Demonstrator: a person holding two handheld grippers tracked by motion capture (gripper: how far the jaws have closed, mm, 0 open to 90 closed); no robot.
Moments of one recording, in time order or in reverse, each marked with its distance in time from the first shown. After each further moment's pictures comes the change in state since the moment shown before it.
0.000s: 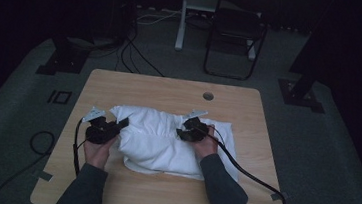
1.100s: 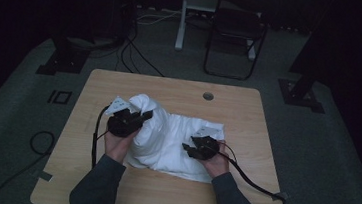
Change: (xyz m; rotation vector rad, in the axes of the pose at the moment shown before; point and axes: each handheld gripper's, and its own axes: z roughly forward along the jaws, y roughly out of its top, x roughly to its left) left arm -0.074 0.036 0.025 -0.038 -0.130 0.150; right arm 0.013 -0.049 -0.039 -0.030 0.039 -0.047
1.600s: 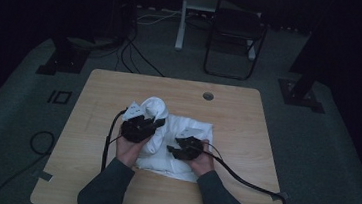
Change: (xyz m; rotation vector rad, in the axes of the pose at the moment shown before) left arm -0.022 -0.012 0.022 0.067 -0.050 0.047; right arm 0.026 0.014 0.031 -0.037 0.097 -0.030
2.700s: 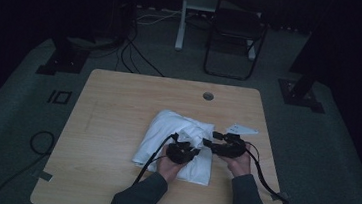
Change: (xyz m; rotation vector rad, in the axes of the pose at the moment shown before) left arm -0.061 -0.076 0.129 0.275 -0.093 0.041; right arm -0.072 -0.036 -0.092 -0.198 0.022 0.217
